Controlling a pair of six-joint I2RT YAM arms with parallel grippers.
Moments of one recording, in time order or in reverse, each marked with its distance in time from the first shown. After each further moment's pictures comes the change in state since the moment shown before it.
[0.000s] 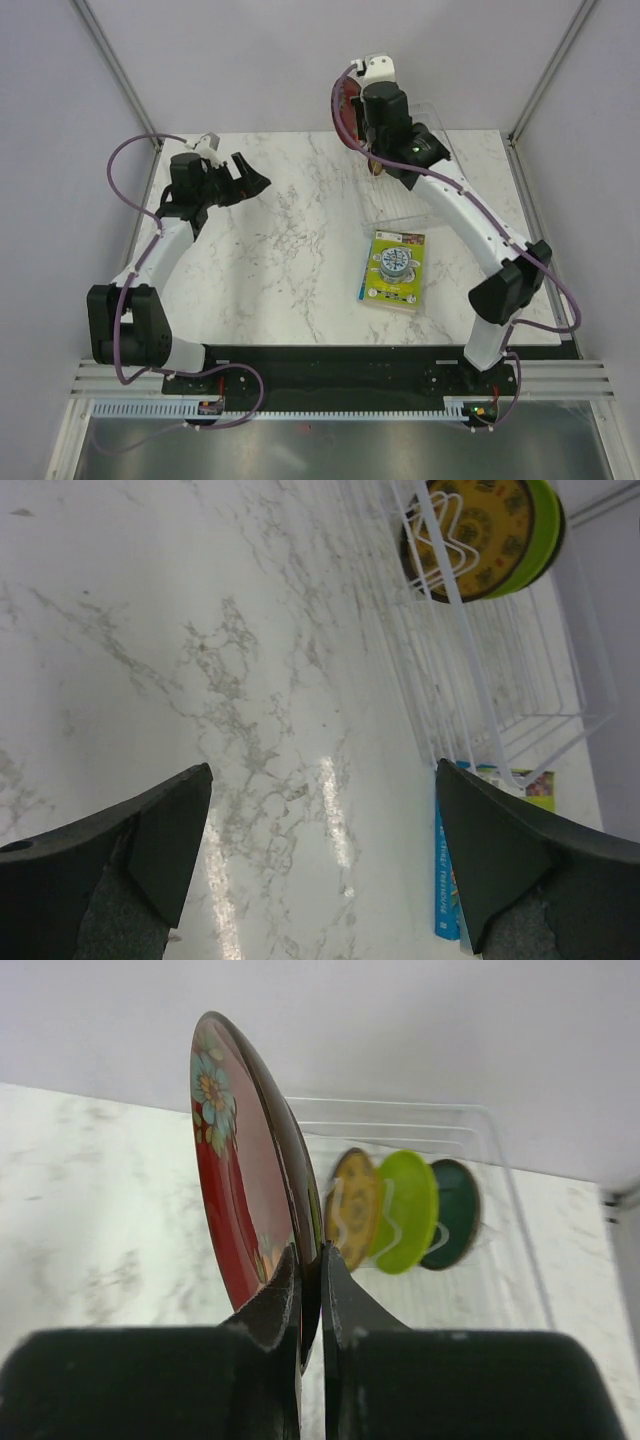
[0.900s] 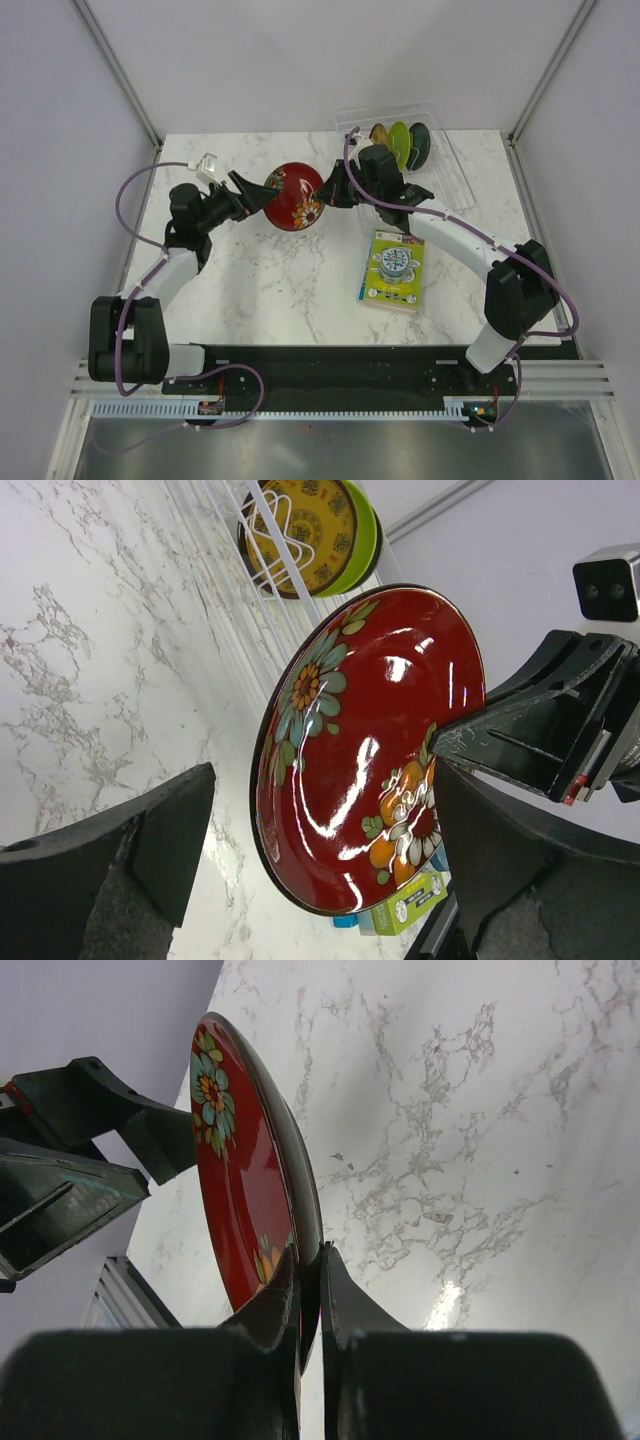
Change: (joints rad) left arm 0.000 -0.084 -0.341 0.581 0.254 -0.340; right arm 0.008 -0.179 -0.651 0.335 -0.798 0.640
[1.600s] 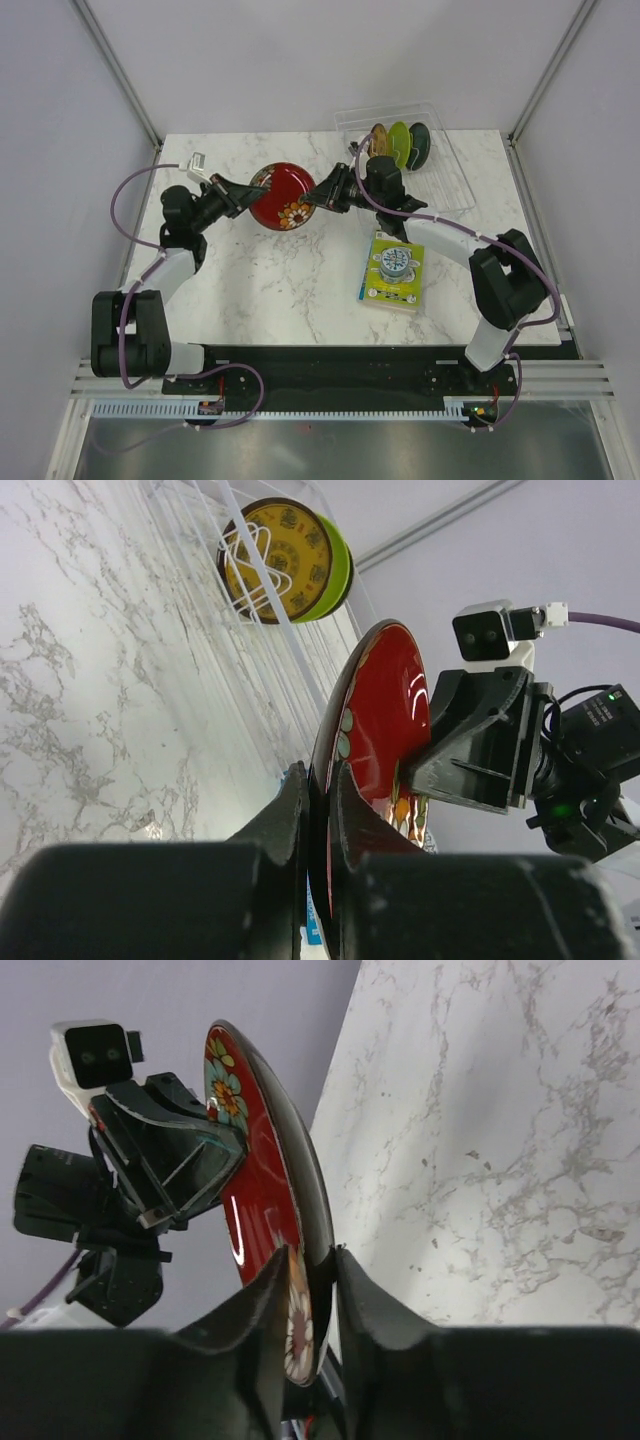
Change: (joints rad) left arm 0.052 0.021 -0.028 0.149 0.053 -0.126; right arm -0.034 0.055 -0.169 0.420 -0.240 0.341
